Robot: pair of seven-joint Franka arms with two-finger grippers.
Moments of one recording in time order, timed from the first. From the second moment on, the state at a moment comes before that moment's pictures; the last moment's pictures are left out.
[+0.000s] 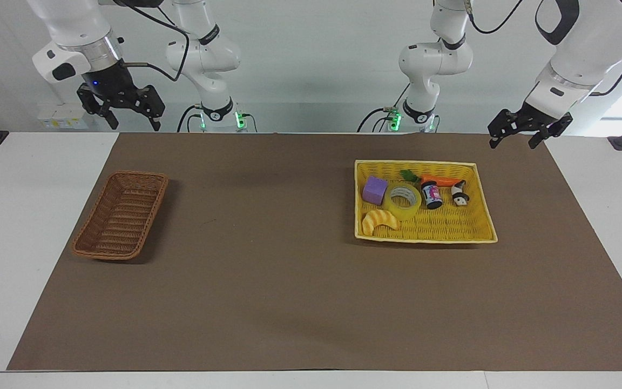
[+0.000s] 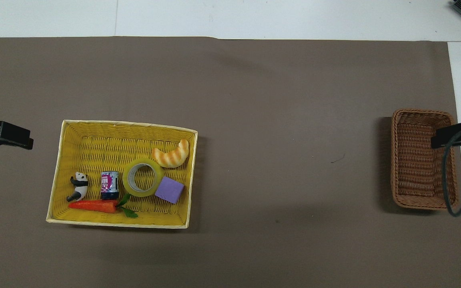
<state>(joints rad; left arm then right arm) -0.01 -0.02 -0.03 -1.59 -0.01 1.50 0.03 0.05 -0.05 -0.08 -1.54 -0.01 1.47 0.04</state>
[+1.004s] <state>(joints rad) -0.02 -0.03 -0.05 -1.64 -0.01 1.50 0.03 0.05 -0.05 -0.08 -1.54 -0.01 1.47 0.04</state>
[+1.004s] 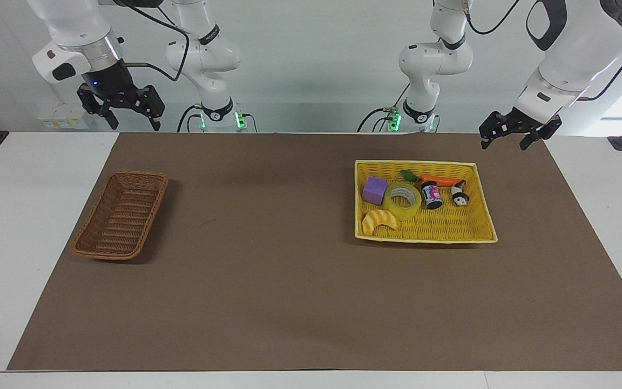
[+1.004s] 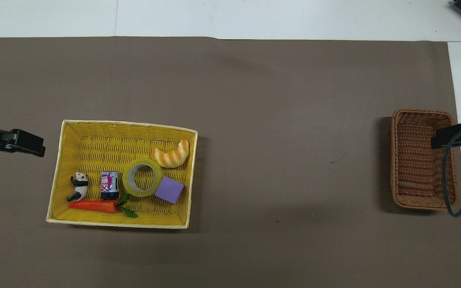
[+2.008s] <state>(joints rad) -0.15 -0.08 -0.06 -2.09 -0.01 1.96 0.03 0.04 -0.05 -0.08 -1.54 -0.01 1.47 0.04</state>
